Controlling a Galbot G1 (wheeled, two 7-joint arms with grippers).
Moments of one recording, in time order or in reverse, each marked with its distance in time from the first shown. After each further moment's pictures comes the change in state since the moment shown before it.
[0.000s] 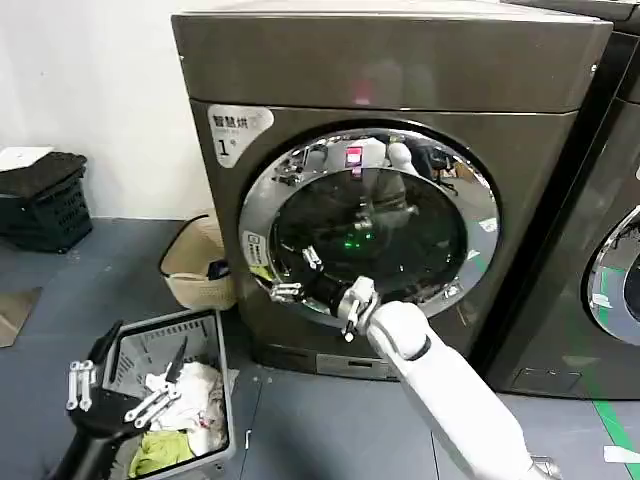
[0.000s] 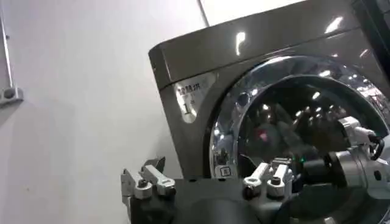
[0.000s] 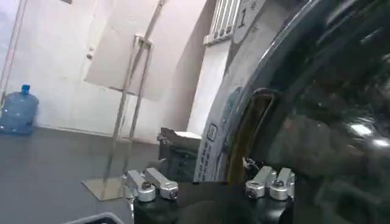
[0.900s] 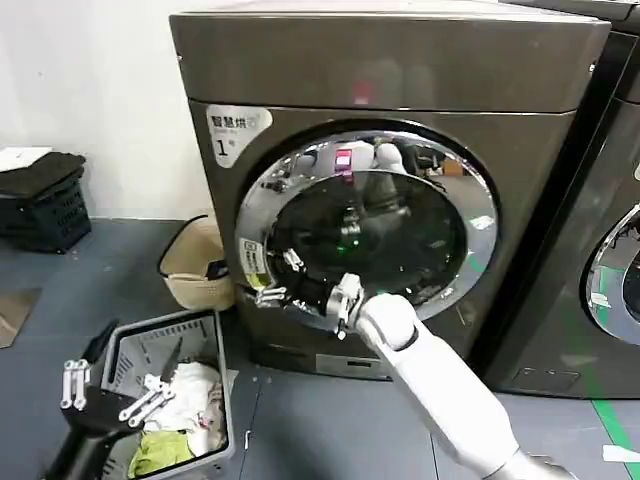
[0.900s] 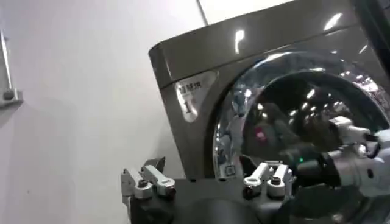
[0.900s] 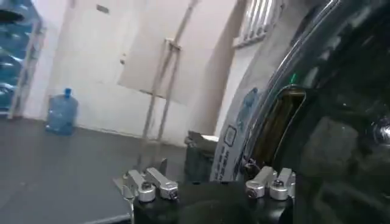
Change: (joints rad) left arm -0.027 0.028 -0.054 0.037 -0.072 0.009 -0.004; right arm 0.018 -0.055 -0.027 0.003 0.107 0.101 -0.210
